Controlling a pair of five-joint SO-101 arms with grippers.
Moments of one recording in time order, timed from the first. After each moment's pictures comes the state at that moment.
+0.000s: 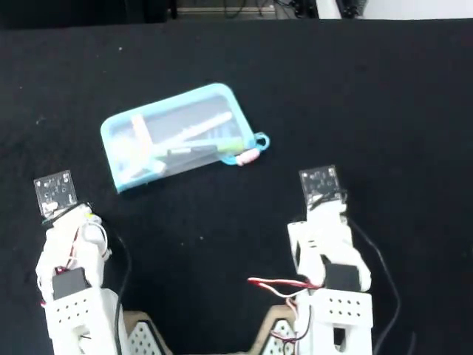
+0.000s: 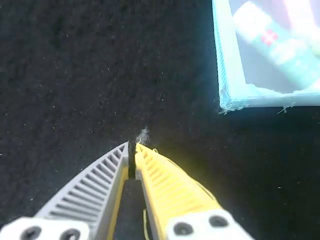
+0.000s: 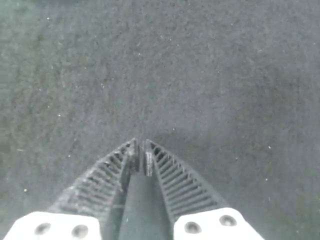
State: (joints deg) left arm -26.0 -88.3 96.2 43.8 -3.7; right arm 6.5 -82.9 94.0 50.1 15.6
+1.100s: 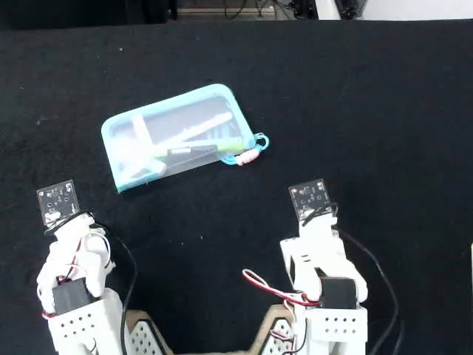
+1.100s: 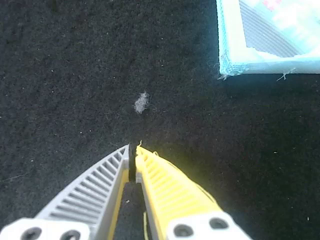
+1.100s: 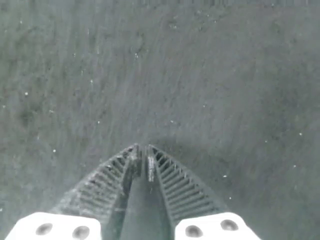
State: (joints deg) left arm -26.0 -103.3 96.2 64.5 -3.4; right arm 2.3 -103.1 96.7 72.5 15.3
